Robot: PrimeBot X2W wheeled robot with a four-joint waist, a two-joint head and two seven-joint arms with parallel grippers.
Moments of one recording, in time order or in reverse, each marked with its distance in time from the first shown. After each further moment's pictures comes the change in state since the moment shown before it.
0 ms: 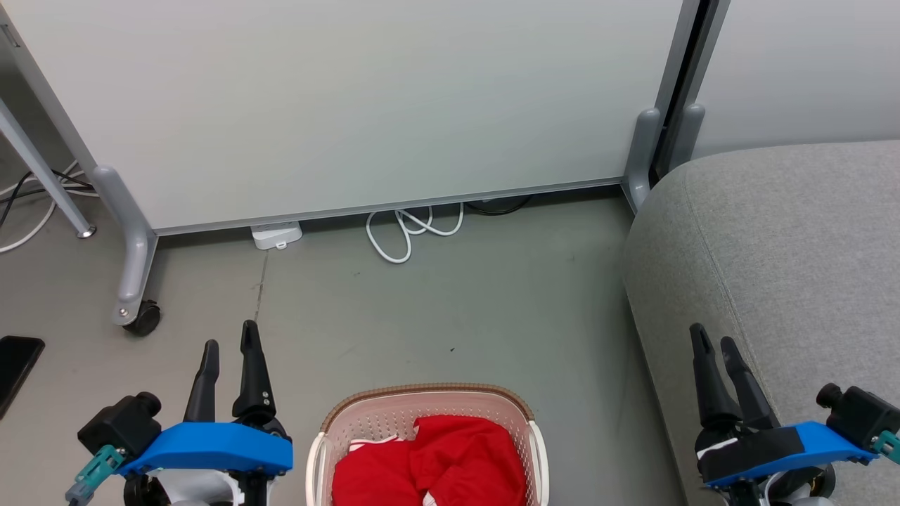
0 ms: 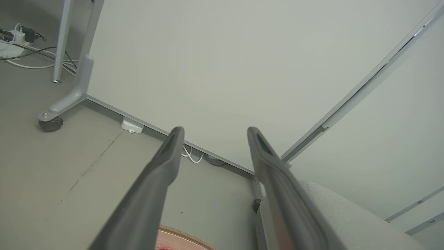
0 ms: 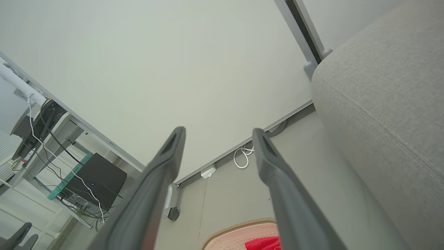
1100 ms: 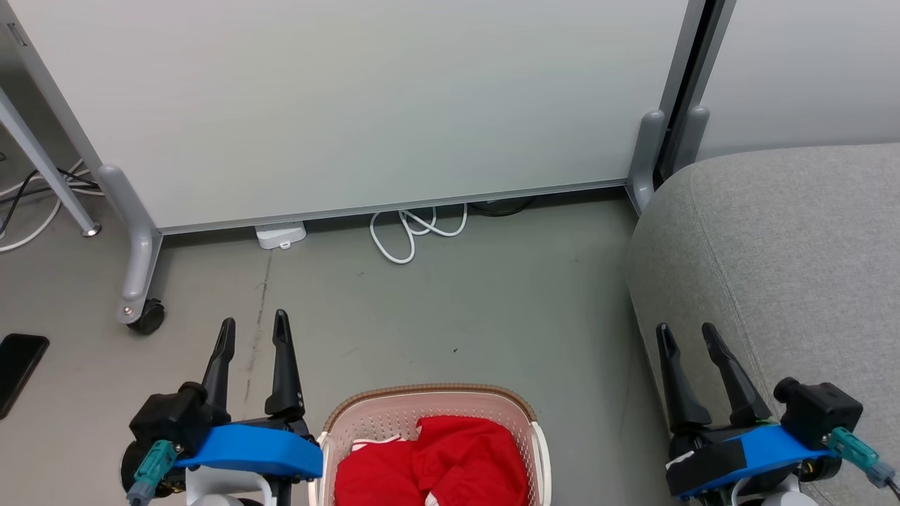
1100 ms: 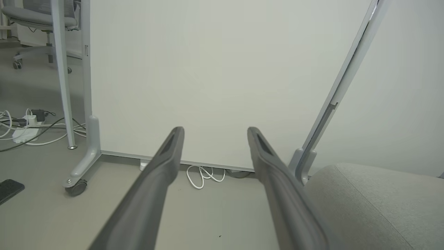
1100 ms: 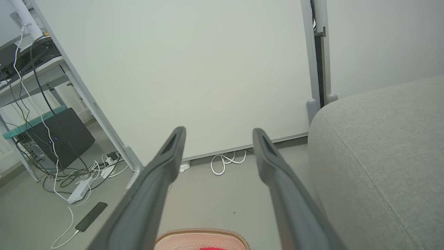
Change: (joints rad) left arm -0.006 0.003 -0.059 -0.012 0.340 0.007 -0.086; right arm -0.006 -0.002 0.053 -0.012 -0.357 0.001 -0.085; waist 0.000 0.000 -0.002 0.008
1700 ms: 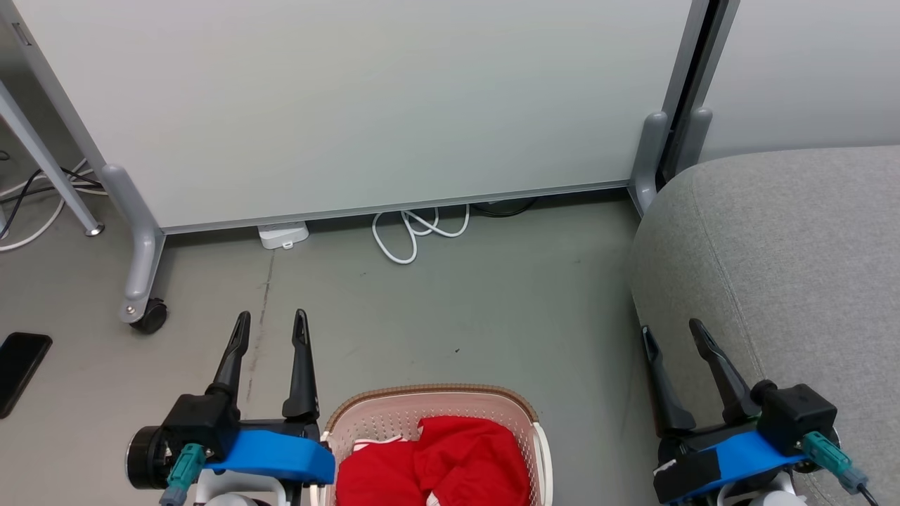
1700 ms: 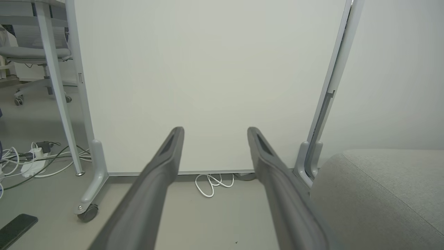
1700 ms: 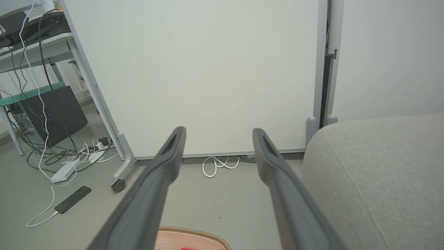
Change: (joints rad) left arm -0.004 0.000 -0.023 0.010 0.145 -0.011 -0.038; right arm -0.001 -0.002 0.026 -0.007 -0.156 0.000 -0.037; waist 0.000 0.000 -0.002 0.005
